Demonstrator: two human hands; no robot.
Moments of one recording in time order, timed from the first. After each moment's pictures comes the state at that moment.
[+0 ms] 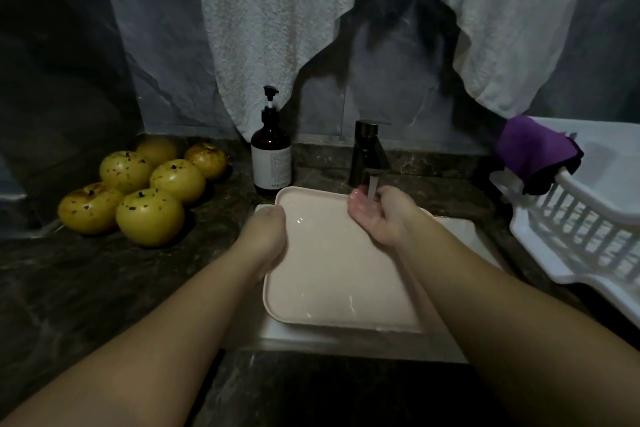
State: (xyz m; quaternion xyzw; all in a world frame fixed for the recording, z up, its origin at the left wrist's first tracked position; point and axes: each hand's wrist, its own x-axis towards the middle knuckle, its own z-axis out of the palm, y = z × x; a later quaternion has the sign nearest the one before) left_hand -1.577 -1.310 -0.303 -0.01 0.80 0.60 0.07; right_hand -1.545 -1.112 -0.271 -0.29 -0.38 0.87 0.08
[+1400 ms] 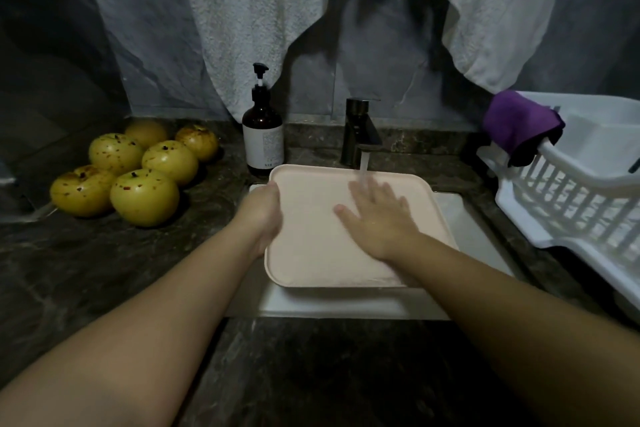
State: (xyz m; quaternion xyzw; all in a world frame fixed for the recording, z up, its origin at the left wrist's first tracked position) left_hand -1.575 -1.307 -0.302 -0.05 0.72 0.68 0.12; right_hand -1.496 -1.113 -0.322 -0.14 -0.99 0.09 0.03
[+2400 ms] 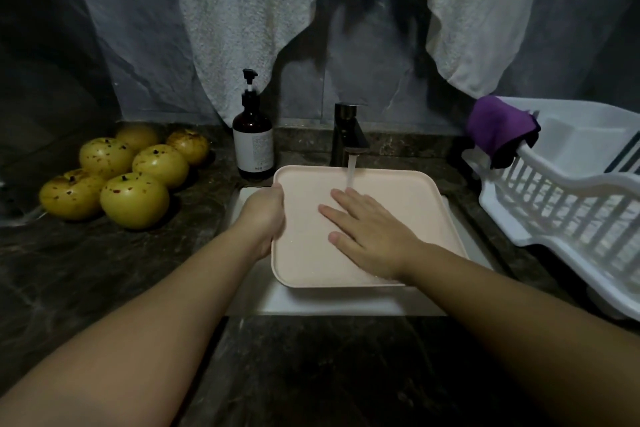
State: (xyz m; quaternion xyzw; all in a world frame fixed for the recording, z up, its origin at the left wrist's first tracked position) left_hand -1.561 -1.288 -0.300 -0.02 0.71 0.69 0.12; right_hand -1.466 -1.102 -0.320 0.07 -1.00 0.02 0.06
